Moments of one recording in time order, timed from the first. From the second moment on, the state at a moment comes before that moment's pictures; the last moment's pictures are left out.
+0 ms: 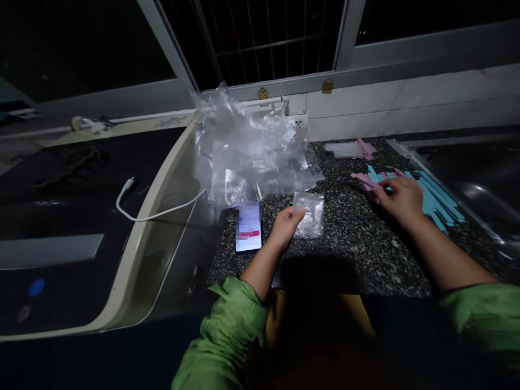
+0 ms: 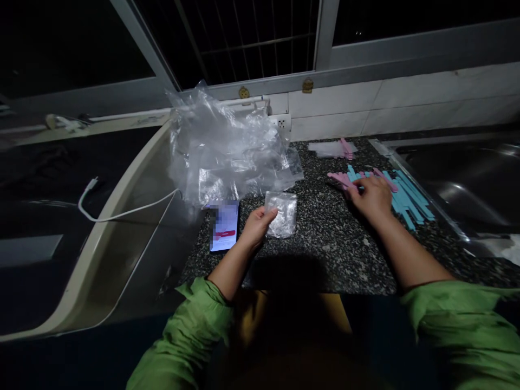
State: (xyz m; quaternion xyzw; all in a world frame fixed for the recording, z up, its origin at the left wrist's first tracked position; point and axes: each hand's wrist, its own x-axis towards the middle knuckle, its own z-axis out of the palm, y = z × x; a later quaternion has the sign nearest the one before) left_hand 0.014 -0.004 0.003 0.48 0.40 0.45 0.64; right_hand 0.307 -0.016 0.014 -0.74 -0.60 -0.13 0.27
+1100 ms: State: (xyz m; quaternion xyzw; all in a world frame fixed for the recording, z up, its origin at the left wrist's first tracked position) left_hand 0.018 -0.002 0.007 0.44 0.40 0.44 0.67; right_hand 0.193 -0.031 0.010 -0.46 -0.78 -0.05 0.42
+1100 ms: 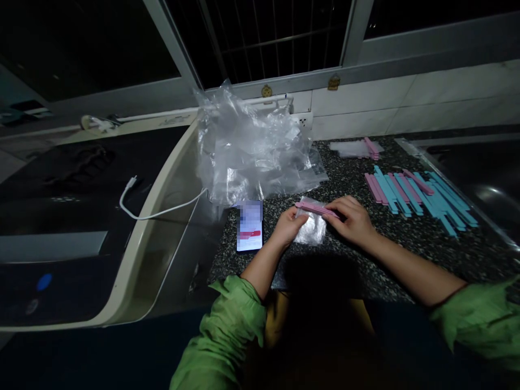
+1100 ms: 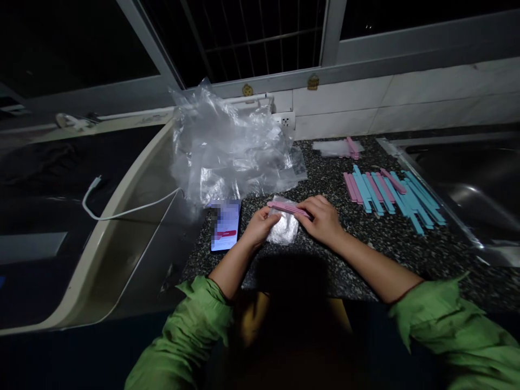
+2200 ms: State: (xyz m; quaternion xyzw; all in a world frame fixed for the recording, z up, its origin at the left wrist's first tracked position) left_hand 0.017 -0.003 0.008 0.46 0.39 0.46 0.65; right_hand 0.190 -0.032 0.013 -0.52 -0.69 0.34 0.37
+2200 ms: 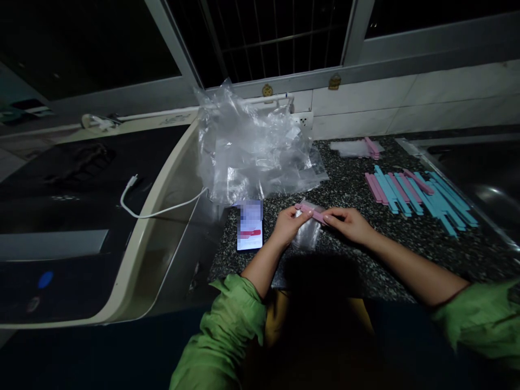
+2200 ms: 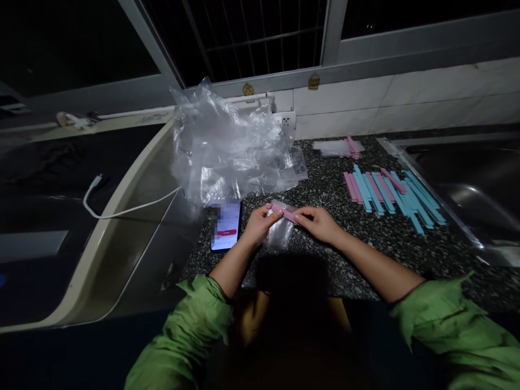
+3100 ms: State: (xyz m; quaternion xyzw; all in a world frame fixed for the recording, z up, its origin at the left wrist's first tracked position) left_hand 0.014 -0.003 0.007 0.44 0.35 0.44 0.70; right_hand 0.191 -0.038 0.013 -0.47 -0.79 -0.12 0.38
